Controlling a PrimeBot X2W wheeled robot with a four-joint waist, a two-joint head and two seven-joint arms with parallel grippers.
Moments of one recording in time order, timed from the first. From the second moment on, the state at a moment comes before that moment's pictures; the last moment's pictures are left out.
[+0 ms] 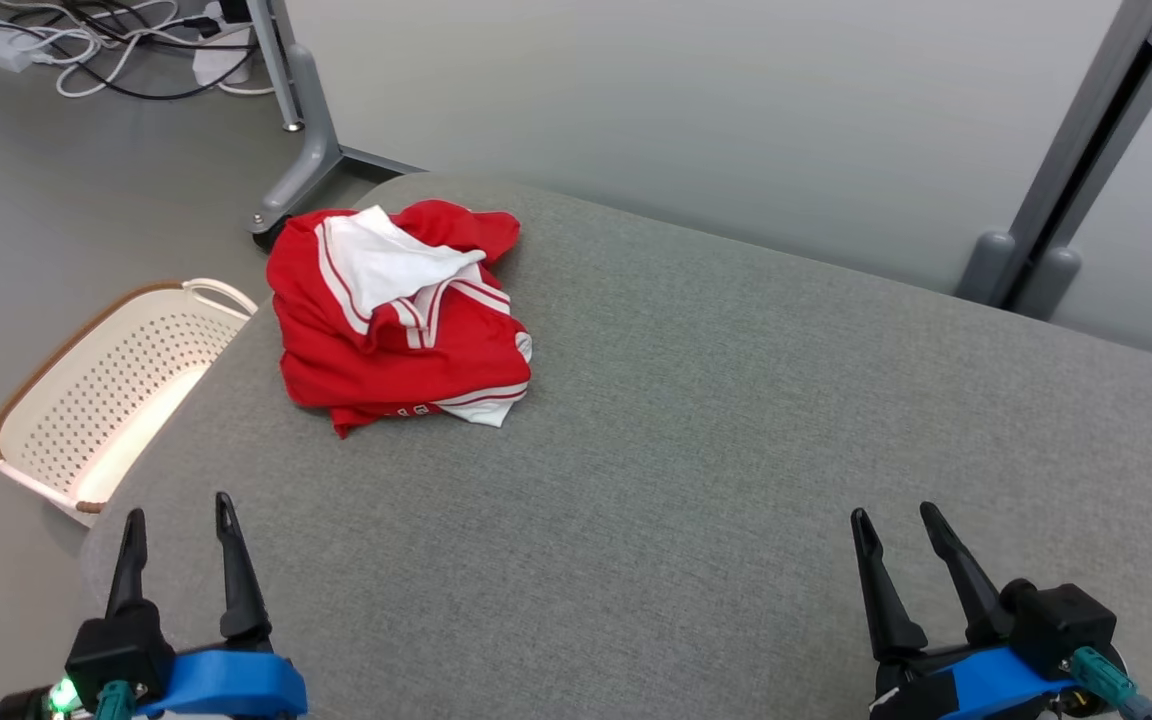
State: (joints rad) left arm 0.01 0.06 0.05 0.23 -0.08 0.07 -0.26; right arm -0.03 -0.05 0.08 0.28 0.22 0.13 -0.26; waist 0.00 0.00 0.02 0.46
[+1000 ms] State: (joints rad) left arm -0.61 0.26 0.17 0.61 -0.11 0.00 -0.25; right arm -0.16 -0.13 0.05 0.11 0.13 0.13 -0.26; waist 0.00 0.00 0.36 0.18
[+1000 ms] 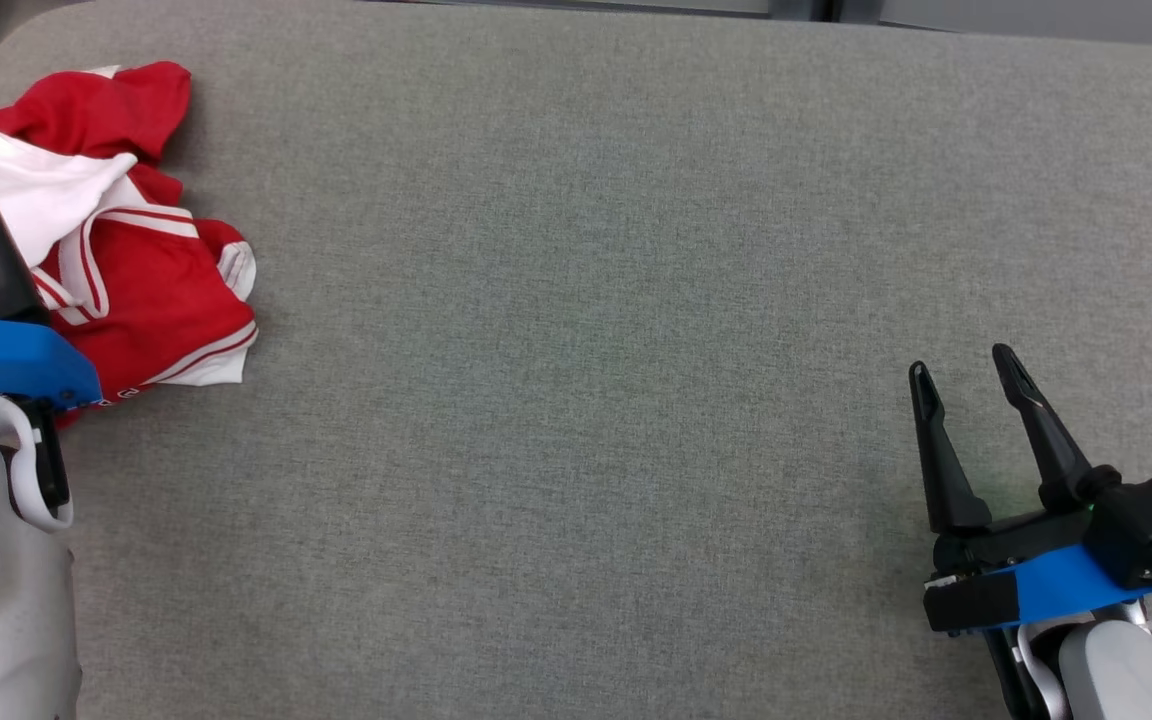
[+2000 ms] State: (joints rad) left arm -0.79 0.31 0.11 1.15 -0.15 -0.05 -0.19; right arm -0.19 -0.13 0.06 0.11 0.14 0.13 -0.26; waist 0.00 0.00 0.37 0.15
